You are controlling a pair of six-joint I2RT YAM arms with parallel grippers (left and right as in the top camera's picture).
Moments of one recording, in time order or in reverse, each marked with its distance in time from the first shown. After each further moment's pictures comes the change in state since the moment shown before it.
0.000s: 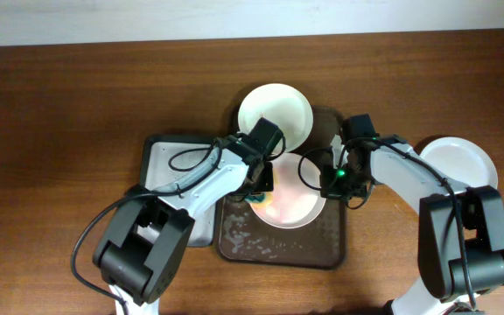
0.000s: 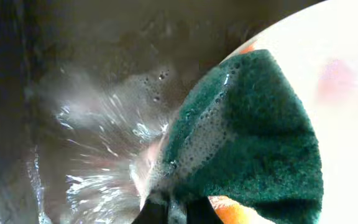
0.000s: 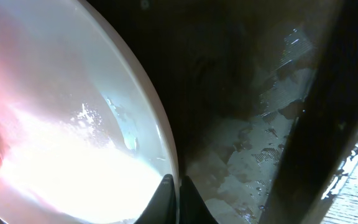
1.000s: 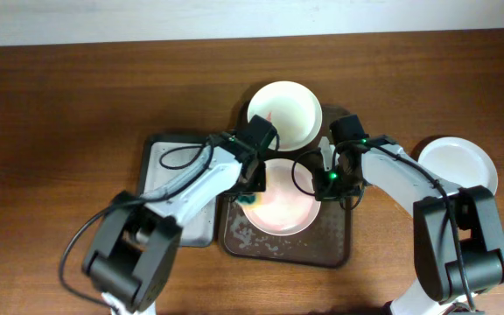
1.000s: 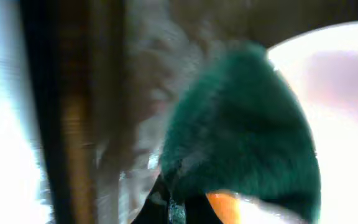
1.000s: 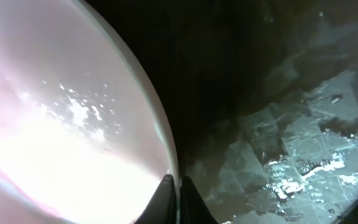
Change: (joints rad) left arm 0.021 -0.077 0.007 -0.105 -0.048 0.046; right arm 0.058 0.000 0.007 -0.001 0.026 -0.079
